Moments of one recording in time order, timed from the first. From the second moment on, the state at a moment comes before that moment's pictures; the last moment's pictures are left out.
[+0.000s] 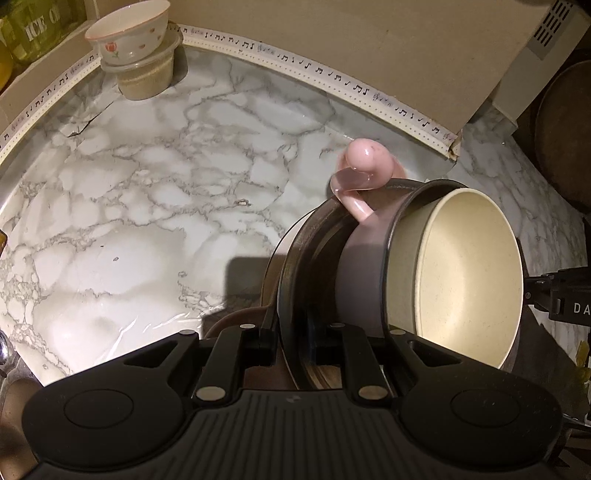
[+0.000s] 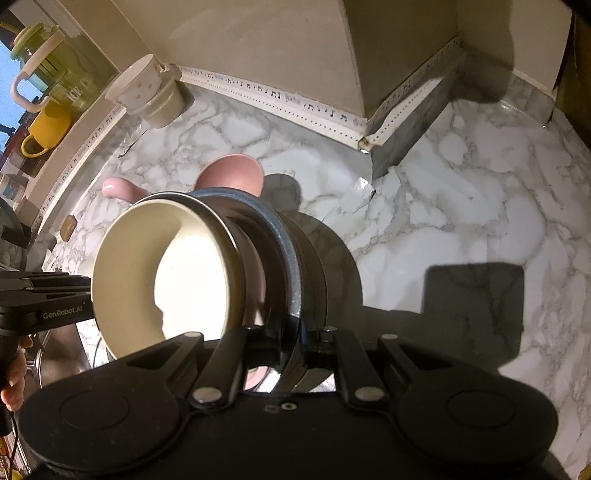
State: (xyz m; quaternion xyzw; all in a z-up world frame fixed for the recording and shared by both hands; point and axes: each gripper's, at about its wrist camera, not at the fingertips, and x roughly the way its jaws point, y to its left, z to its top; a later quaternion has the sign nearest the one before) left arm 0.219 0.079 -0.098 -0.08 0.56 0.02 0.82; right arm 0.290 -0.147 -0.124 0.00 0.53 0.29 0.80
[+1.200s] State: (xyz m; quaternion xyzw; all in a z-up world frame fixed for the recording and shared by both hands) left arm 0.171 0.058 -0.043 -0.01 0.44 0.05 0.89; right arm 0.249 -0.160 -0.092 0.00 0.43 0.33 0.84
